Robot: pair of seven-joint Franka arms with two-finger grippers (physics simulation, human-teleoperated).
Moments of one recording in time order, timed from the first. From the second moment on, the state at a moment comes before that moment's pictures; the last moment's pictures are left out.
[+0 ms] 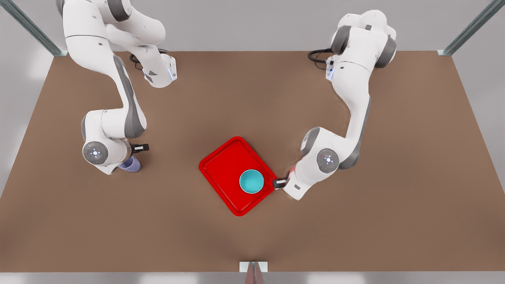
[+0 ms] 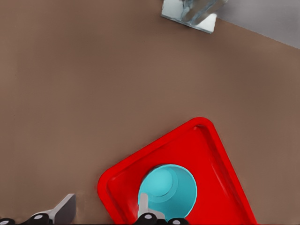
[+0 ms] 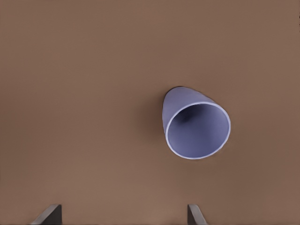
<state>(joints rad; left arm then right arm) -0.40 0.67 0.05 -1.14 -0.27 1.93 -0.54 0.03 0.27 0.04 -1.90 -0.10 1.77 -0.04</state>
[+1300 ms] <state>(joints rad) -0.10 0.22 0.05 -1.35 -0.02 1.22 -0.10 0.03 0.38 -0.03 -2.11 -0.09 2.30 -0.11</state>
